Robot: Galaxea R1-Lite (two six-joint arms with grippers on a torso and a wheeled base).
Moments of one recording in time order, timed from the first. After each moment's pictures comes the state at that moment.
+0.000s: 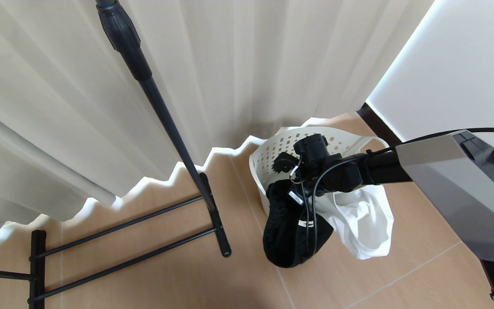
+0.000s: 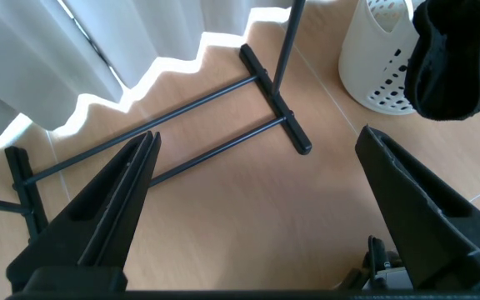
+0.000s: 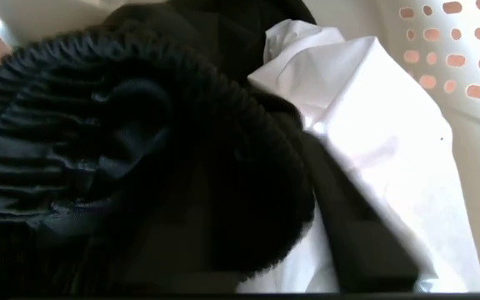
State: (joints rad) left arm 0.00 0.01 -0.04 0.11 -0.09 0.07; right arm 0.45 2.37 -1.71 0.13 -0.20 -0.44
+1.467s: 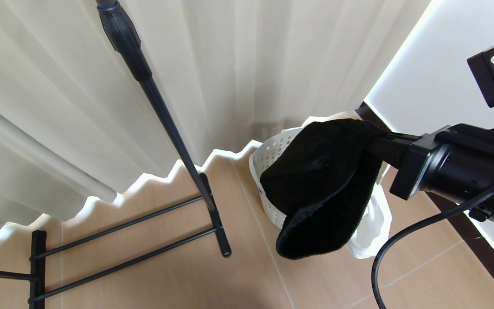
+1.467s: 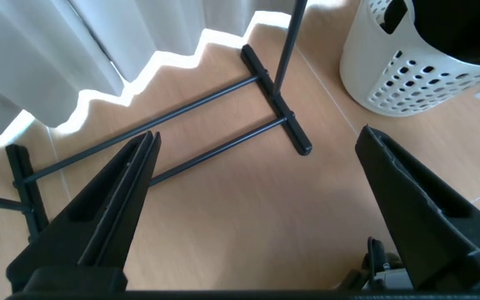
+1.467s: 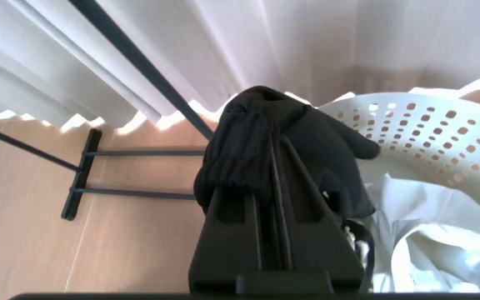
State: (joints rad) left arm 0.00 0.01 -0.04 0.11 -0.08 0.06; right arm 0.75 1.34 -0.79 -0.50 -0.15 0.11
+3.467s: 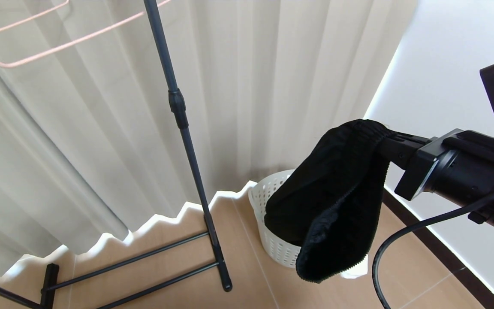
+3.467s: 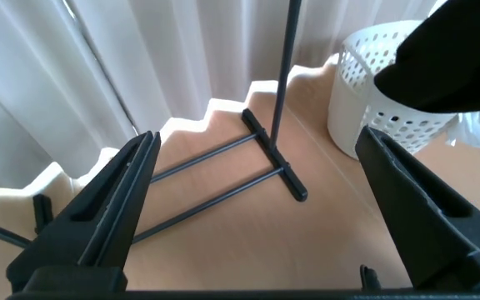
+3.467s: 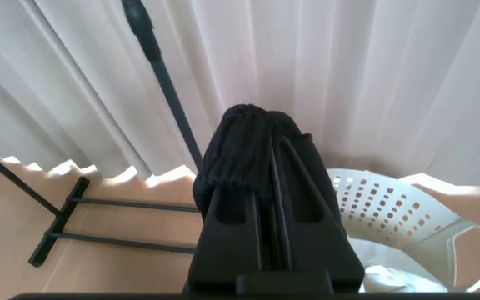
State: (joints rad) left arm 0.00 0.00 -0.04 0.11 -0.08 0.06; right arm 0.69 1.34 -0.70 -0.67 -0.13 0.07
